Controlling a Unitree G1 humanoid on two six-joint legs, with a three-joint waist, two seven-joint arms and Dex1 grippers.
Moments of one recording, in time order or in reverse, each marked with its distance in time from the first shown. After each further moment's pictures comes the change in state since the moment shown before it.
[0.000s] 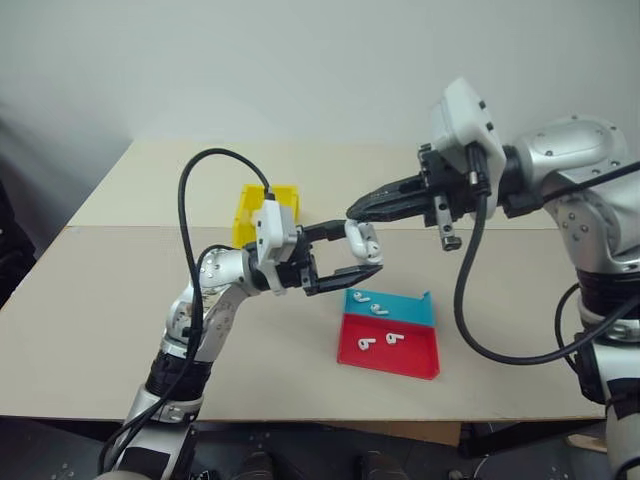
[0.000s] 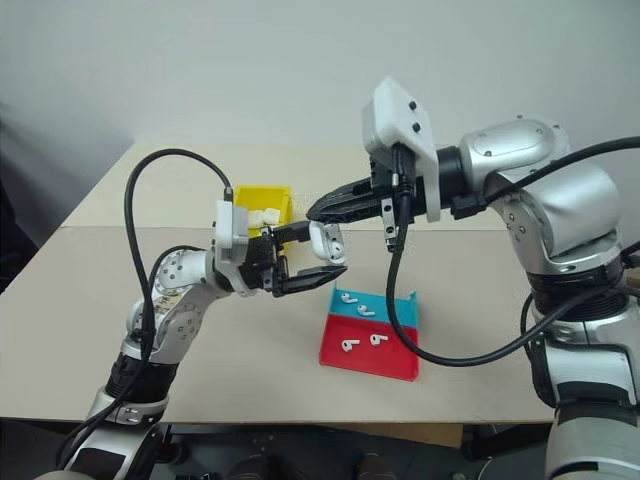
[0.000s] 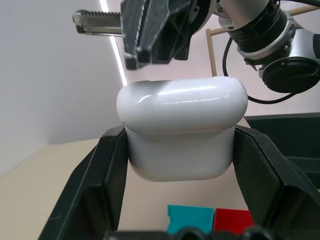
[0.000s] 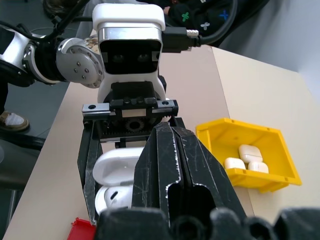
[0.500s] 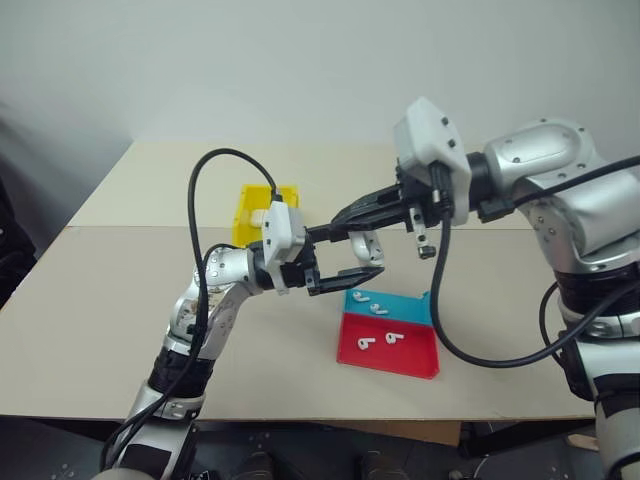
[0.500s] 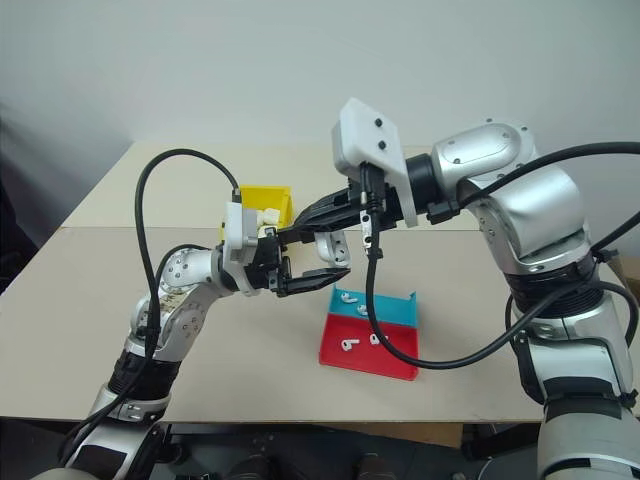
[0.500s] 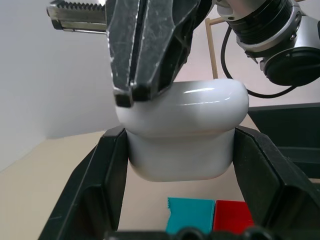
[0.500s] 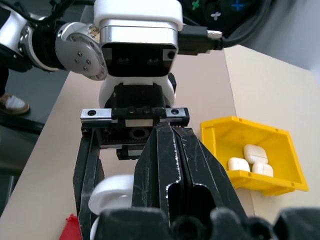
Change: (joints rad) left arm -0.019 -0.003 -0.021 0.026 0.042 0.000 0.003; right arm -0.029 0.043 0.076 -0.002 -0.091 -0.035 0.017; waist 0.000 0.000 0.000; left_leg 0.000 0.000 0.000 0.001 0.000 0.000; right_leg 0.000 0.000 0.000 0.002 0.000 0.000
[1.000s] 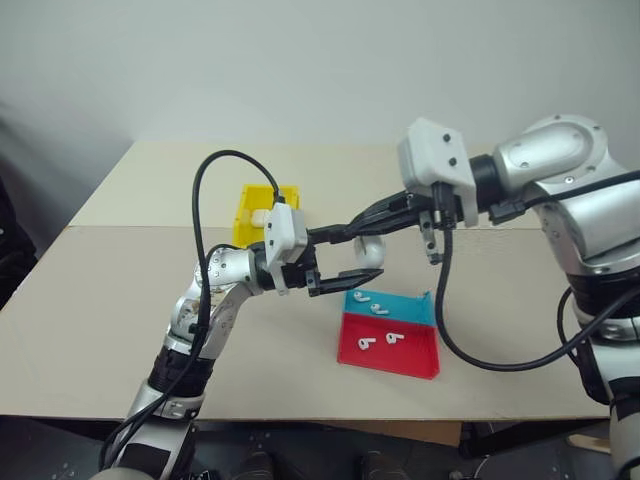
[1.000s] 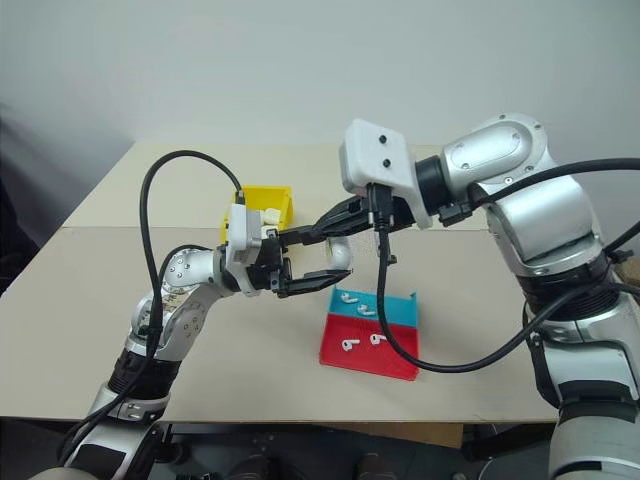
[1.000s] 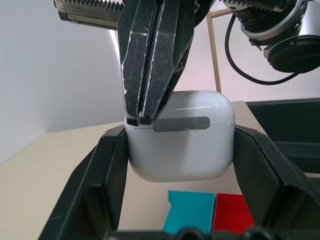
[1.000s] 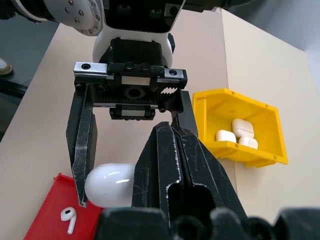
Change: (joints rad) left arm 0.001 0.006 -0.002 0.005 0.003 0.000 0.001; right arm 0.012 -0.066 0.007 0.019 -0.084 -0.073 0.048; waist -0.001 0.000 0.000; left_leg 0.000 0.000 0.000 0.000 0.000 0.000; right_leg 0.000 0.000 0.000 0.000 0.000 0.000
